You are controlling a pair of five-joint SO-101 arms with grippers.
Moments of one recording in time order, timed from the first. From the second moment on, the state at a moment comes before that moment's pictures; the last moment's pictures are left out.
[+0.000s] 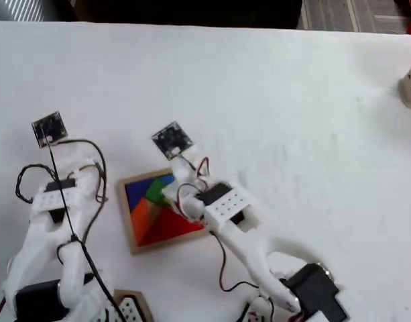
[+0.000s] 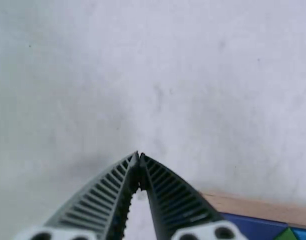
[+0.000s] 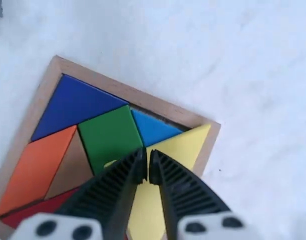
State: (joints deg) left arm -17.5 -21.5 63.0 28.6 16.0; right arm -40.4 -14.1 50.5 27.1 3.4
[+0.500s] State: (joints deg) left arm -17.5 -21.5 63.0 28.6 16.0; right arm -41.4 -13.8 51.1 21.8 3.4
